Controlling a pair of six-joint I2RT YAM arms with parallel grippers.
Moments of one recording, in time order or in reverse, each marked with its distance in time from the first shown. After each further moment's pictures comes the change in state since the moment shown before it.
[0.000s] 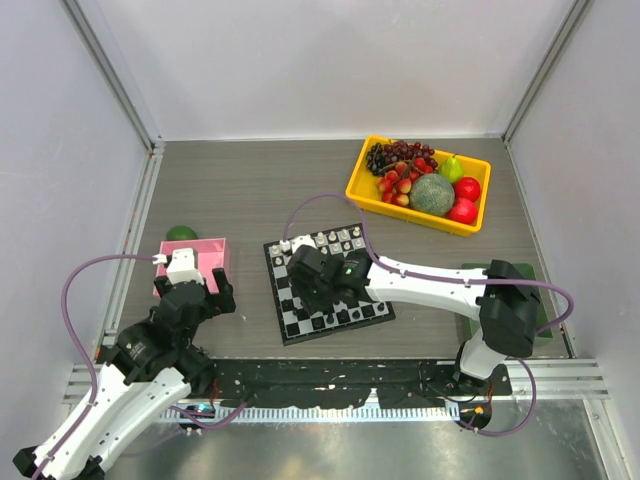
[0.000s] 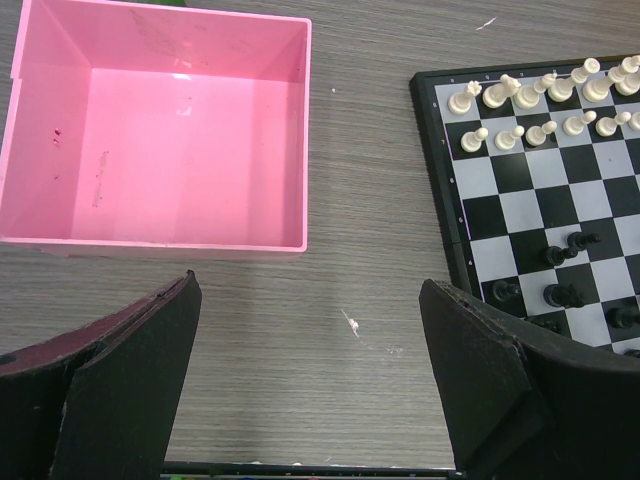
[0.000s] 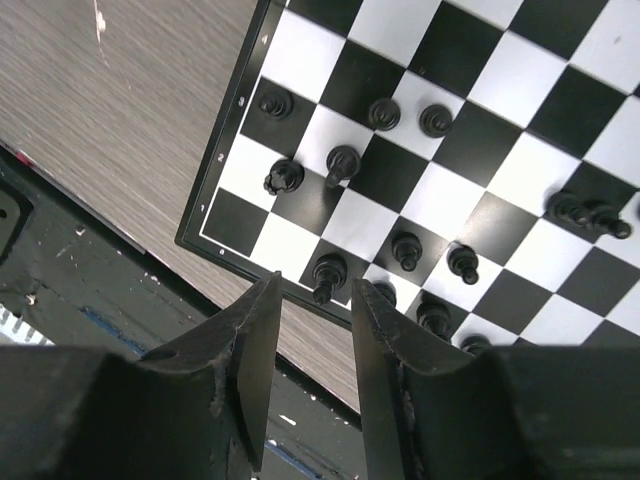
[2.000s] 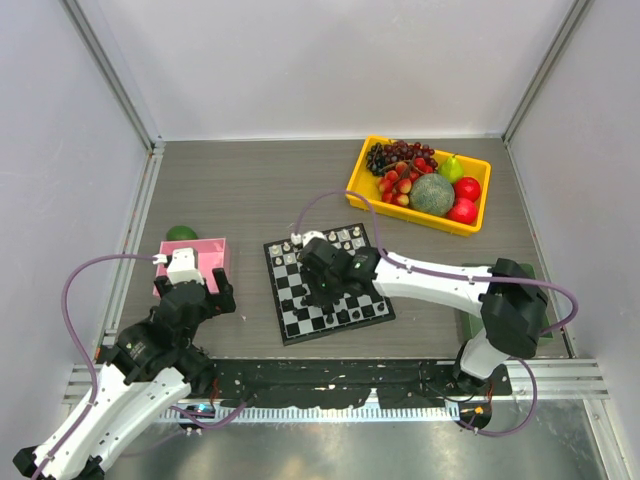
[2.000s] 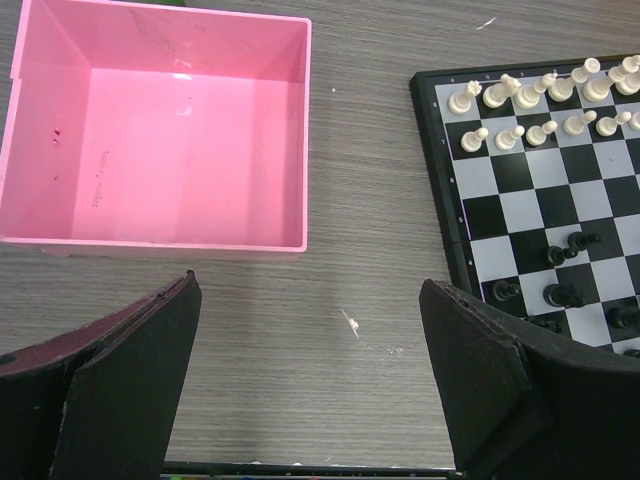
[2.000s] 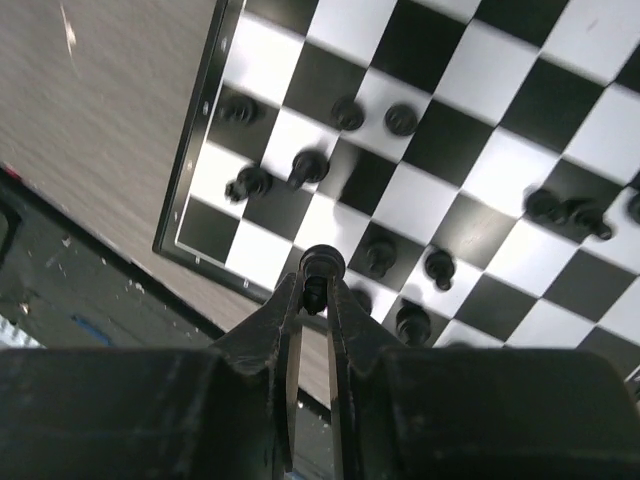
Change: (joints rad) left arm 0.000 0.003 0.000 0.000 0.000 0.000; right arm -0.102 -0.032 -0.044 0.054 -0.044 -0.010
